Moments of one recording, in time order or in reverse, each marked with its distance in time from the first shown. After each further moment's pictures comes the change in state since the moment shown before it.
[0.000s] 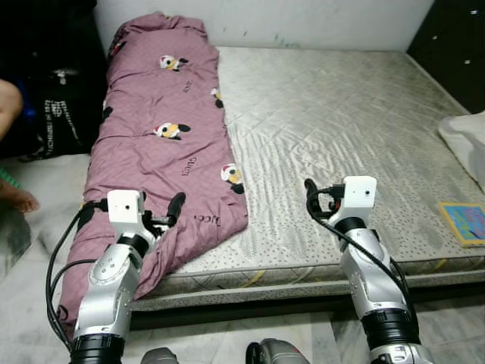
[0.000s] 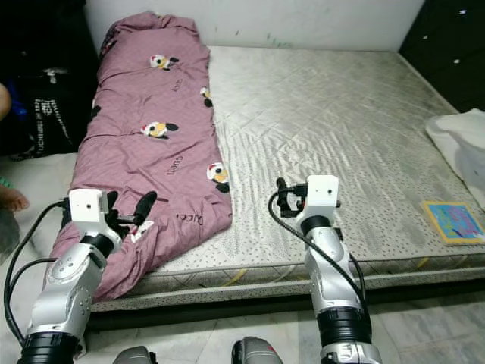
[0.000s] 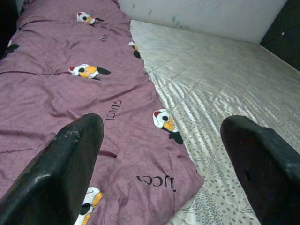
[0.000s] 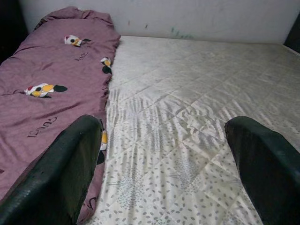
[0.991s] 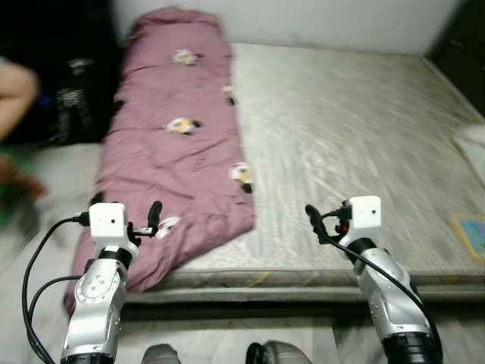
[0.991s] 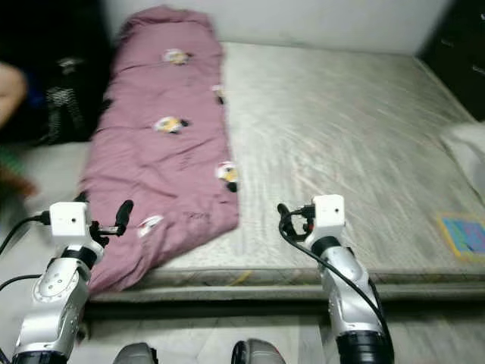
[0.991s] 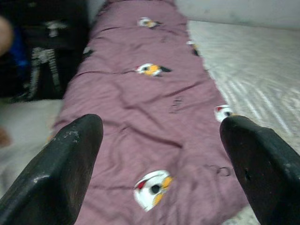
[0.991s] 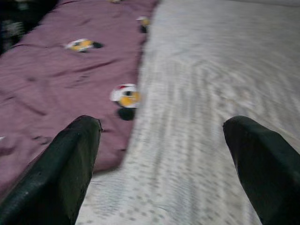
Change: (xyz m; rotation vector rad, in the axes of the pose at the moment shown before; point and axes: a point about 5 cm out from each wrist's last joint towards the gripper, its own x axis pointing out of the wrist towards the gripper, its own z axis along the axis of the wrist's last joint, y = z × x) left arm -0.023 0.023 -0.007 0.148 -0.012 0.191; right arm -0.026 -0.013 -0.022 0.011 0.154 0.146
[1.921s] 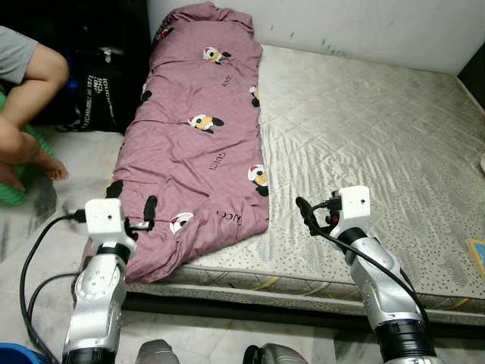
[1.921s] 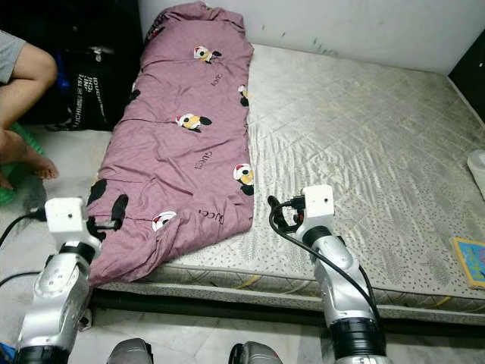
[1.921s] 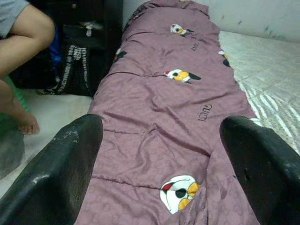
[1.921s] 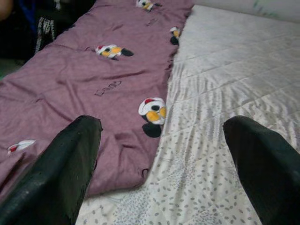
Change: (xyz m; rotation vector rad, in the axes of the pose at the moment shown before) left arm 0.009 -0.001 0.007 -0.003 -0.032 0.027; right arm 0.012 0.008 0.012 -0.014 -0.037 0.017
